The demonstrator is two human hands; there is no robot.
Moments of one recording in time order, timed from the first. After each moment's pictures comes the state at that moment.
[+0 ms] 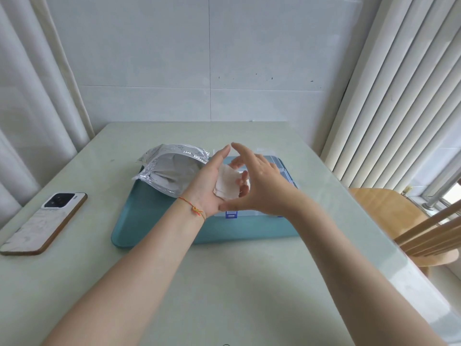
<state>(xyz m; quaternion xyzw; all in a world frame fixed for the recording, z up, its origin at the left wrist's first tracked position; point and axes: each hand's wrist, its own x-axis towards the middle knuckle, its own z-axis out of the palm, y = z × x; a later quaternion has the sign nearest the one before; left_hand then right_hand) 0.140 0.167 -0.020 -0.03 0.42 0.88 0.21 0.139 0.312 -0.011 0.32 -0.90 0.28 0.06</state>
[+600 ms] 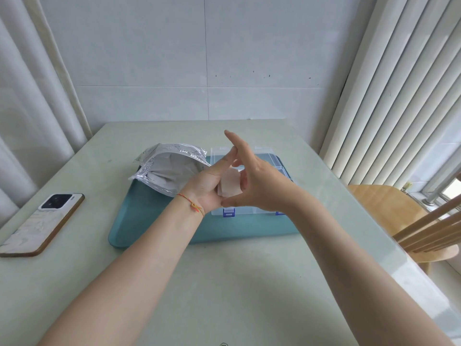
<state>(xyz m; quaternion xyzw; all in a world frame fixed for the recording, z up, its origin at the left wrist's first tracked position) 0.134 0.168 -0.025 0.05 0.49 0.85 0.20 0.135 0.315 -0.006 0.36 -0.87 0.33 0.04</state>
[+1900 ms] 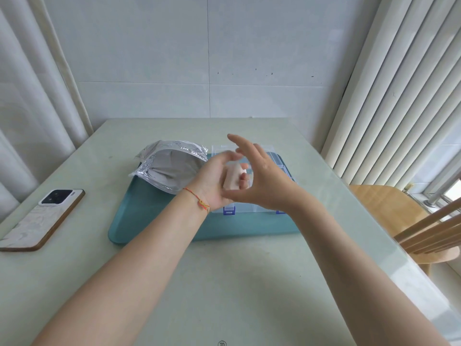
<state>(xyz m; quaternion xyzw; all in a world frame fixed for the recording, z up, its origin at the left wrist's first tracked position) 0.129 0.179 -0.021 -0.07 0.48 0.85 0.20 0.133 0.317 -0.017 0.33 -0.85 0.39 0.07</state>
